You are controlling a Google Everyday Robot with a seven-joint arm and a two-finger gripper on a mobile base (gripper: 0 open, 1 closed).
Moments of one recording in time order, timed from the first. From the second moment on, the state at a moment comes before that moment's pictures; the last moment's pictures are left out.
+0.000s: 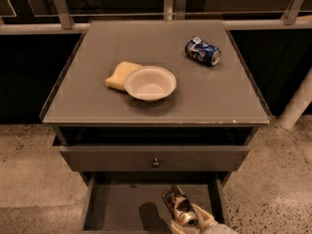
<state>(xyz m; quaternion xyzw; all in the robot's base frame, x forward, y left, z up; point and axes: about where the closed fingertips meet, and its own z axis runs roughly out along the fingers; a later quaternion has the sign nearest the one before) 0.318 -0.084 0.602 -0.25 0.81 0.28 0.46</state>
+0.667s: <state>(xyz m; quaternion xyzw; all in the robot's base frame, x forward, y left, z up) 0.324 -0.061 0.507 -0.19 0.80 0.39 0.41</state>
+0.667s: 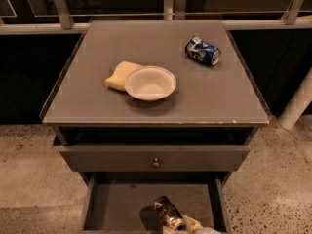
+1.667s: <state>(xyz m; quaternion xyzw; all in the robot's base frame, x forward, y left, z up) 0.359 -0.069 0.446 -0.16 0.82 0.41 0.36</state>
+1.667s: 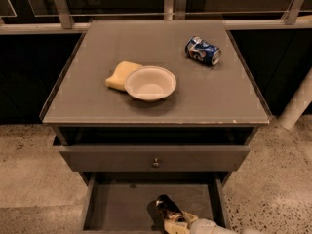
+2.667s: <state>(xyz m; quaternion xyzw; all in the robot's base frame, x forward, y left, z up) 0.383 -0.073 0.424 -0.15 0.84 0.39 0.34</state>
